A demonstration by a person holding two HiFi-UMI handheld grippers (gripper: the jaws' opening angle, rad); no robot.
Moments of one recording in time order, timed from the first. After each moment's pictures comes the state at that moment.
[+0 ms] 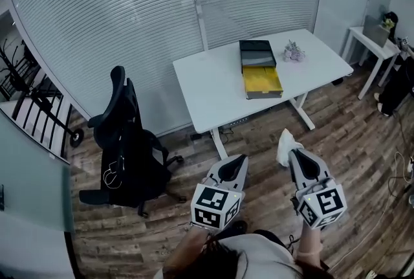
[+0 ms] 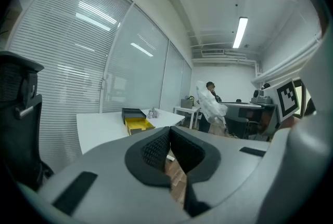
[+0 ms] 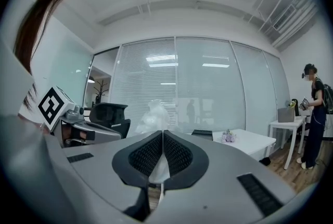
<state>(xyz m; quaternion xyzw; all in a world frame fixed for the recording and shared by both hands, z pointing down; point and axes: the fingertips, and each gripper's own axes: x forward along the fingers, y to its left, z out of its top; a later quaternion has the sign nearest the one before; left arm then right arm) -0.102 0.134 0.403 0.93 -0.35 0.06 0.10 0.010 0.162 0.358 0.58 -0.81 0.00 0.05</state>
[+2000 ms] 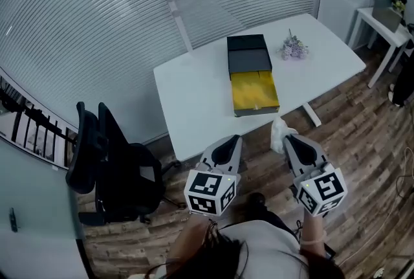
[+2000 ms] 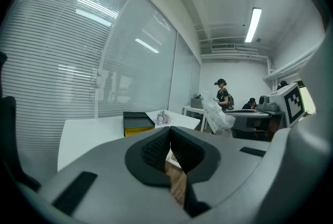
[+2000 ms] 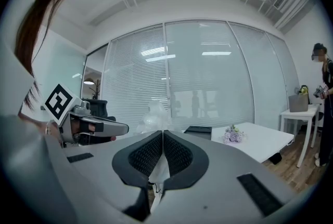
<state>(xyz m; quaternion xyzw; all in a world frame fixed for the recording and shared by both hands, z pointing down) 0.002 -0.073 0.406 0.92 -0.39 0.07 0.10 0.115 -0.035 0.385 0.56 -0.83 0.04 0.05</state>
